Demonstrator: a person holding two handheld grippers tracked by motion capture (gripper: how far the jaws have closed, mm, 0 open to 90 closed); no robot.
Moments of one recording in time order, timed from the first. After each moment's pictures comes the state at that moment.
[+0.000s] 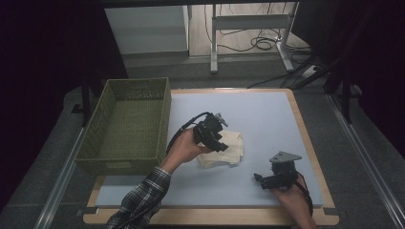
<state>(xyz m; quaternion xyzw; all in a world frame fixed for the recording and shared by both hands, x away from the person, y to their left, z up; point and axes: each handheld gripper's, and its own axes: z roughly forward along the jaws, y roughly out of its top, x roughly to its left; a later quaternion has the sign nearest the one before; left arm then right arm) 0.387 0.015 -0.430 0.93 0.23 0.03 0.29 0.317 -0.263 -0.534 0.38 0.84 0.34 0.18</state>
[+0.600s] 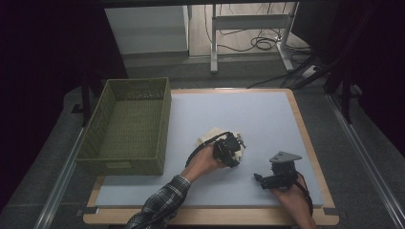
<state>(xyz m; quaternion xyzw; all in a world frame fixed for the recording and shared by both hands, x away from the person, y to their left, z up) 0.385 -0.042 -0.502 0.95 0.20 0.04 0.23 0.317 -0.263 -0.534 0.38 0.84 0.34 0.18</state>
